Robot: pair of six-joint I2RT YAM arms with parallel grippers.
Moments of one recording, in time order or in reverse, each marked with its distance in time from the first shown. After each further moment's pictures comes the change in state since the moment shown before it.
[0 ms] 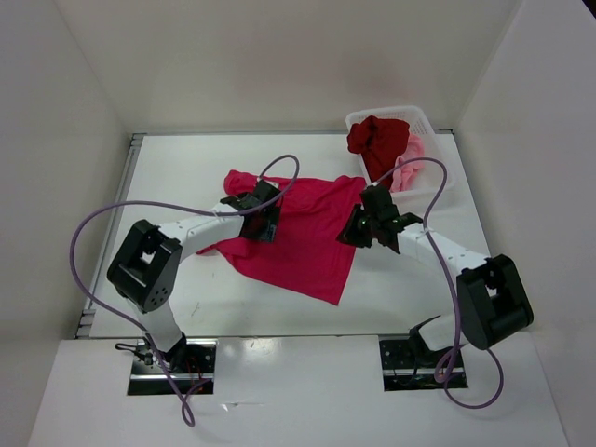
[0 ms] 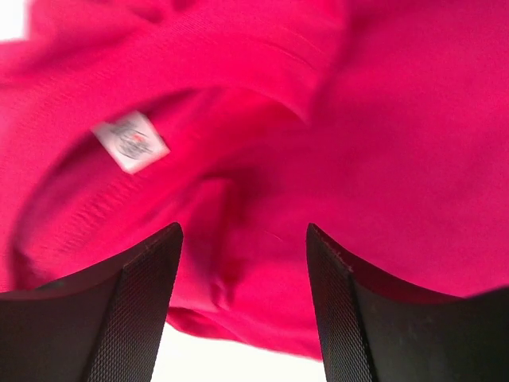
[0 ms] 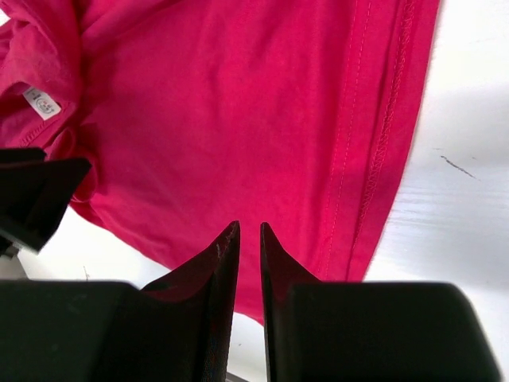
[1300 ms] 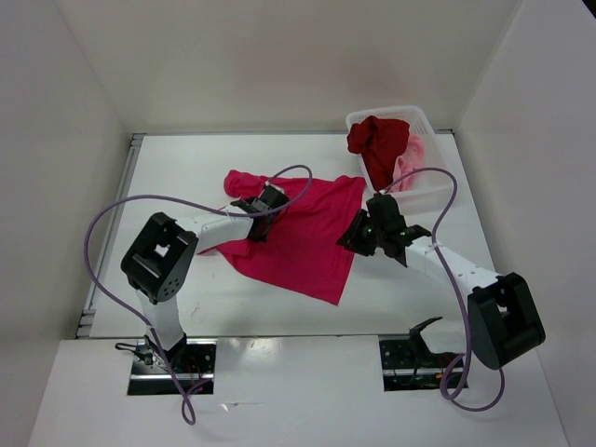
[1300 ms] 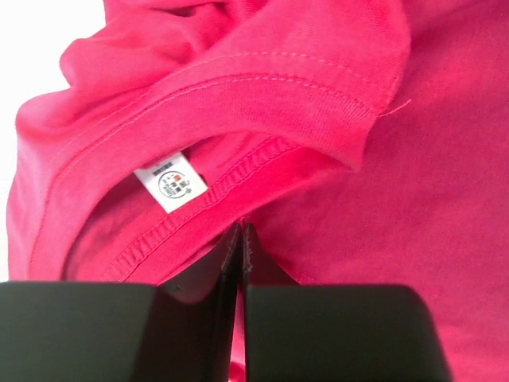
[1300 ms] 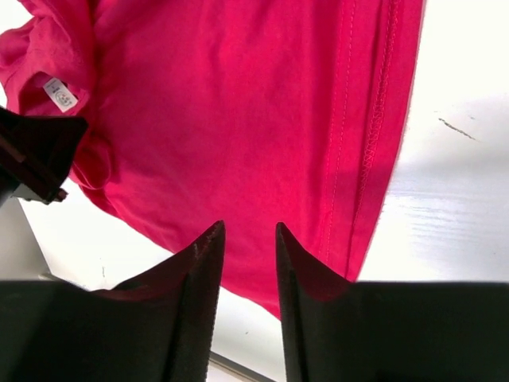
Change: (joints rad) left arm -0.021 0.103 -0.003 0.081 -0.187 0.158; right arm 0.000 -0.119 -0.111 0.045 -0.010 0.063
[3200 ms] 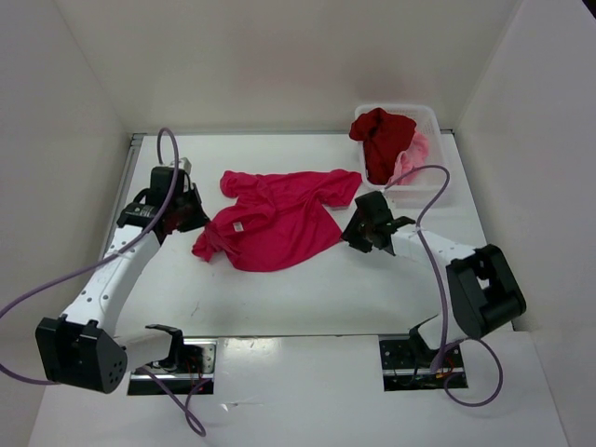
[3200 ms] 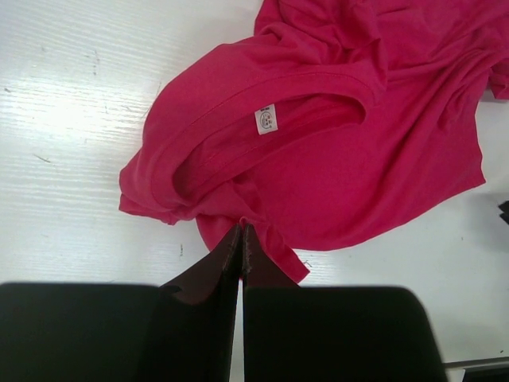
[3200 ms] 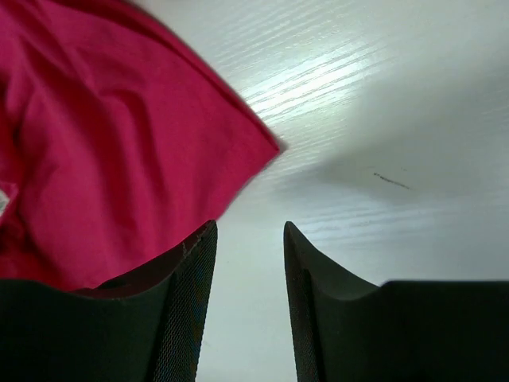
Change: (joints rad) left arm 0.455 -0.674 -0.104 -0.265 0.473 -0.267; right arm 0.014 0.147 0.068 0.000 0.210 0.071
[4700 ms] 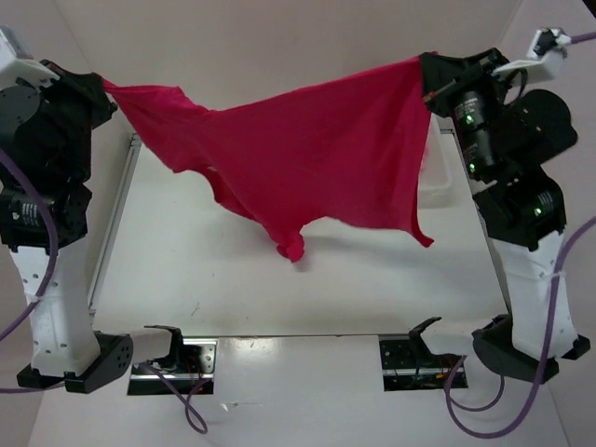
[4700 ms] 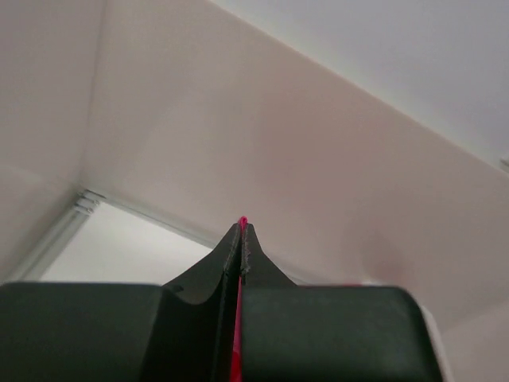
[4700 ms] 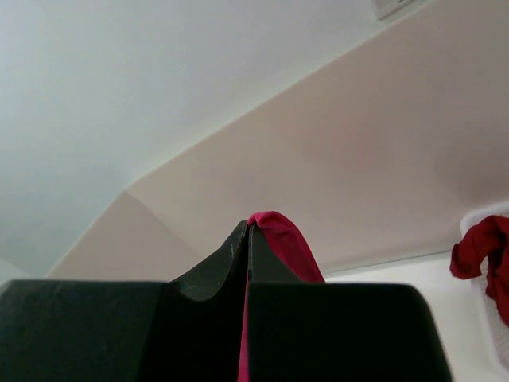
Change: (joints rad) left arm 0.091 0.087 1.041 -0.017 -0.297 0.029; right arm 0.064 -0.188 1.265 -0.253 0.294 -0.351
